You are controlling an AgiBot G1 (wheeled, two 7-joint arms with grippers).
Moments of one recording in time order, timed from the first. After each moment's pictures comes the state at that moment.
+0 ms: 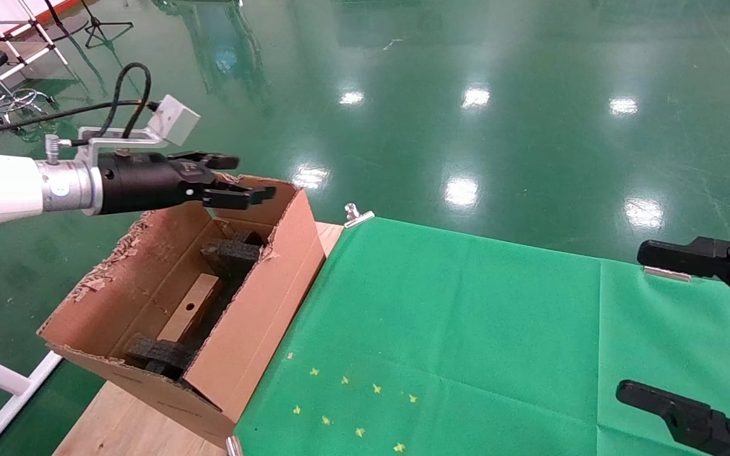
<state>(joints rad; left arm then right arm) -1.56 0.66 0.48 -0.57 1.42 1.22 -0.31 1.08 -0.58 -0.34 1.25 -0.68 -1.46 0.15</state>
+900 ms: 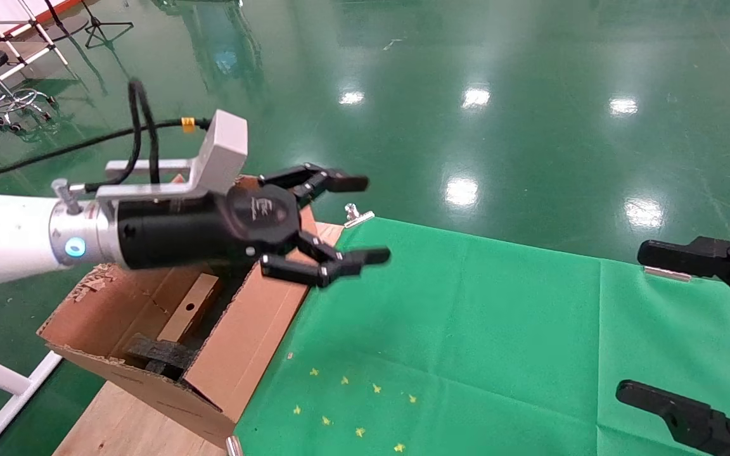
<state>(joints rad) -1.22 0.62 0.34 -1.07 0.94 1.41 -0.23 1.08 -0.58 -0.34 1.25 -0.68 -1.46 0.15</state>
